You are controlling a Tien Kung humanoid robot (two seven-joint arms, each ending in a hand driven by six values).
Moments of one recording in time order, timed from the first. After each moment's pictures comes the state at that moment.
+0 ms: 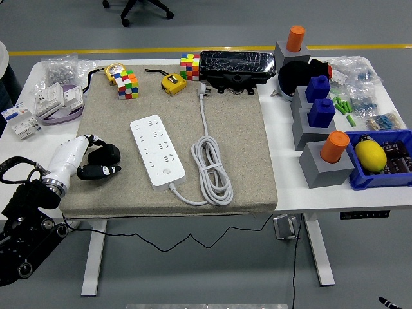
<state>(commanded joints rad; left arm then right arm) -0.30 0.32 -0.99 -1.06 1.89 0.36 0.12 0.04 -0.22 1.20 0.33 -1.06 -0.03 -0.04</state>
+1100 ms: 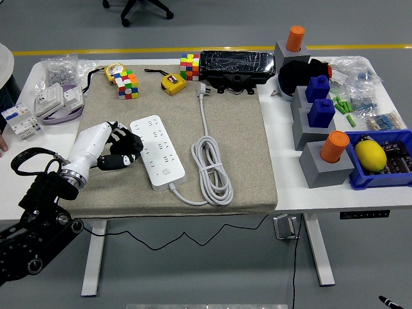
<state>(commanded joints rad) -0.37 0.32 -0.86 -1.15 1.84 0.40 0.09 0.05 -0.22 1.20 0.33 -1.06 -0.03 -0.04</state>
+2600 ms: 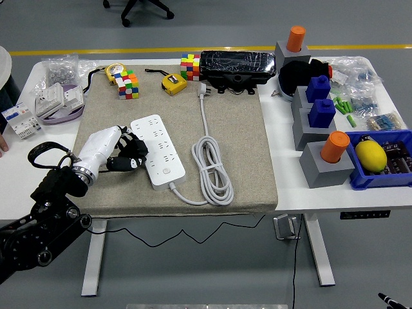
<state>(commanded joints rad) -0.42 0.29 -0.82 -1.07 1.80 0.33 0.15 0.05 -0.23 1.20 0.34 -1.06 -0.03 -0.04</state>
